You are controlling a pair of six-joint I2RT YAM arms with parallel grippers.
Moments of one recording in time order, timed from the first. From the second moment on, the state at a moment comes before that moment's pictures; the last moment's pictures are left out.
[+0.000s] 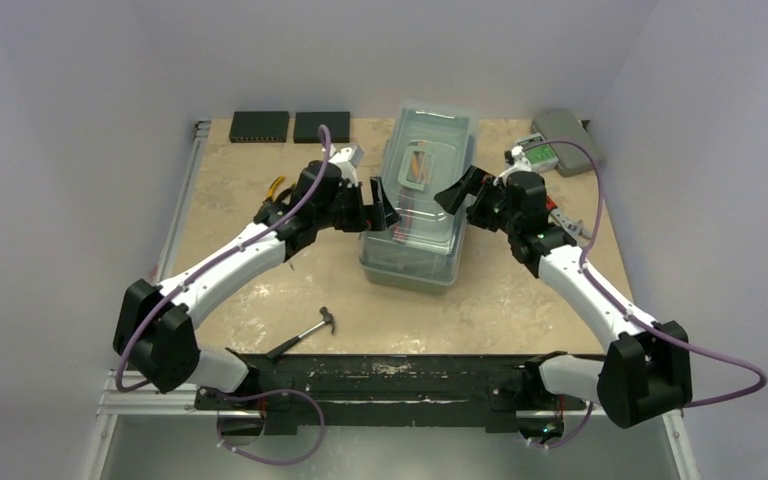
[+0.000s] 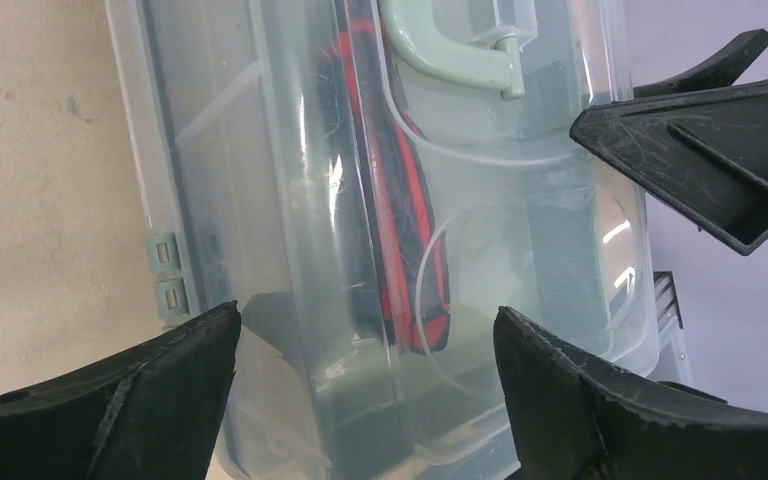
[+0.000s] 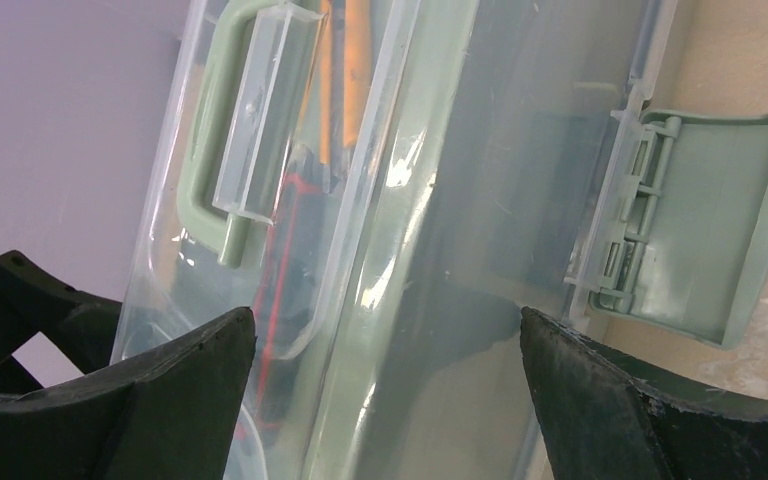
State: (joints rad) left arm -0.61 1.45 1.15 -0.25 0.21 -0.59; right arm 0.29 1.24 0.87 -0.07 -0.22 0.70
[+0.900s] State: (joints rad) left arm -0.62 1.16 1.05 -0.51 0.02 -0.54; right arm 0.54 1.12 0.80 -0.09 -0.20 0.74
